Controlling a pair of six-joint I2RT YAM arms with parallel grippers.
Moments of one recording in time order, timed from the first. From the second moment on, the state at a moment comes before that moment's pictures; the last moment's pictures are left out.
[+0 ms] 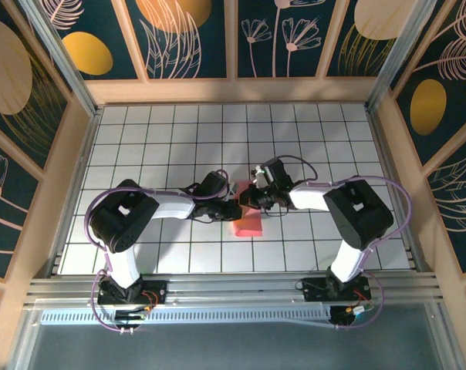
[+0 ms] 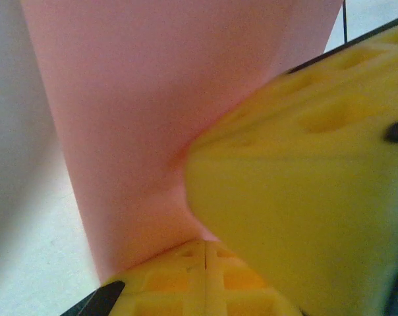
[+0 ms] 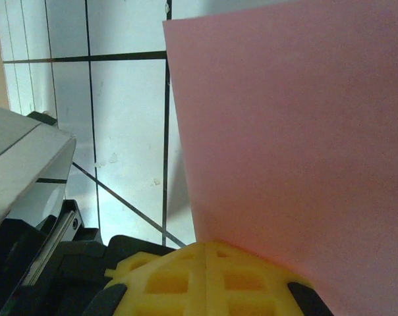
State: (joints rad) left arm -0.74 1.83 0.84 0.06 0.47 -0.71; right arm 0.59 1.75 0.80 0.08 -0.56 0.73
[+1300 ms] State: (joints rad) left arm -0.78 1.64 0.61 0.09 0.47 -0.77; right arm 0.58 1.83 0.83 0.05 -0.58 0.70
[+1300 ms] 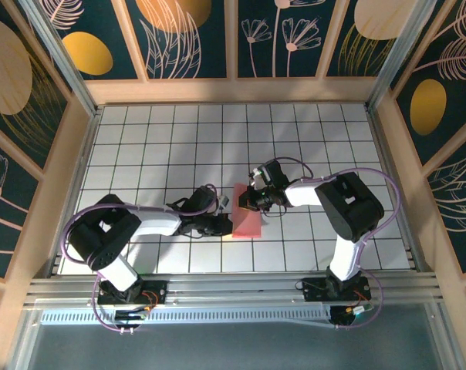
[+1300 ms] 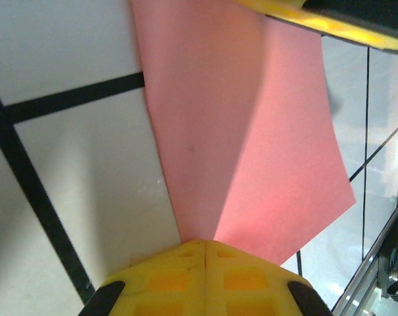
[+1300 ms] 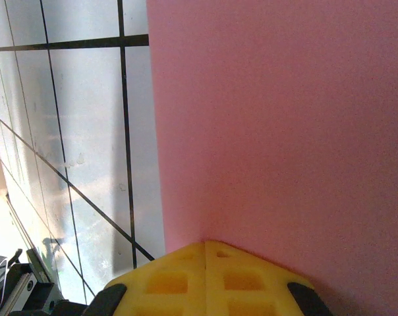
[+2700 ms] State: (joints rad) left arm -0.78 1.73 0.69 0.09 0.53 -0.73; right arm 0.58 1.84 0.83 0.05 -0.58 0.70
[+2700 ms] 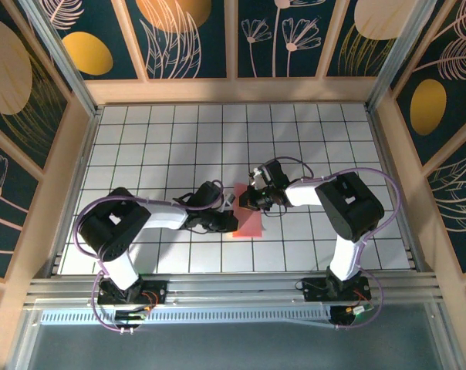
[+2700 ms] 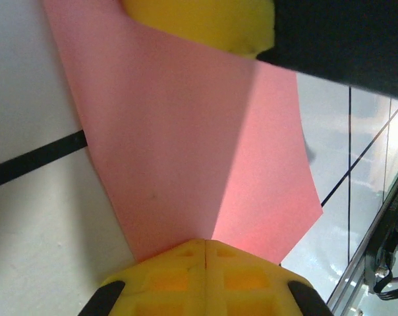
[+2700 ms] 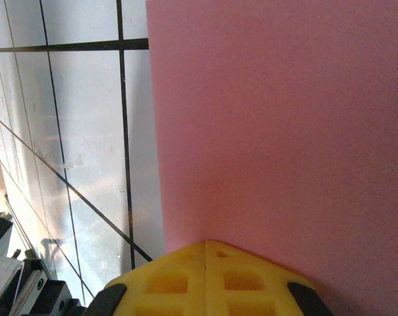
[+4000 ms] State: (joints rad) left arm -0.73 1.76 0.80 -0.04 0.52 -0.69; right arm 0.59 1.84 0.84 0.04 -0.59 0.65
